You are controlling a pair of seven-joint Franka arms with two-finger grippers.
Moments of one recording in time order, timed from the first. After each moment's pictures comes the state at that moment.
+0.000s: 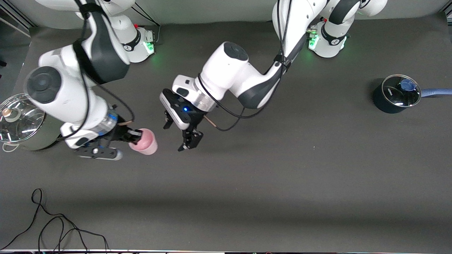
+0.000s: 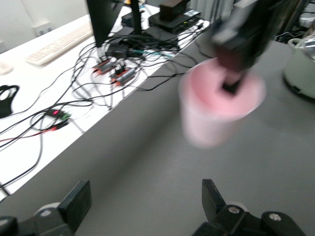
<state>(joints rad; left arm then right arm) -0.75 0.79 -0.08 -1.07 -0.10 2.69 0.21 0.40 0.31 -0.16 -1.45 0.06 1.77 0.34</state>
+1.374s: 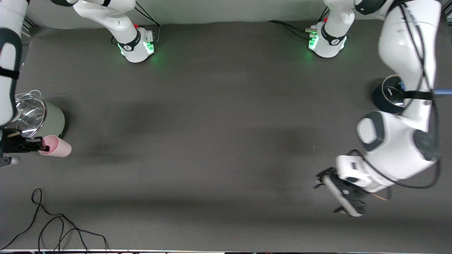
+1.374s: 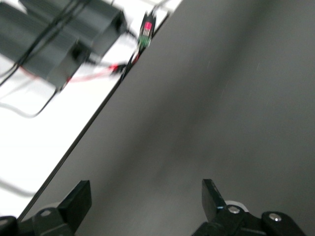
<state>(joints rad) 0.06 0.69 -0.23 -1.25 -0.17 2.23 1.01 0.16 0.50 -0.57 -1.57 0.32 1.90 -0.65</state>
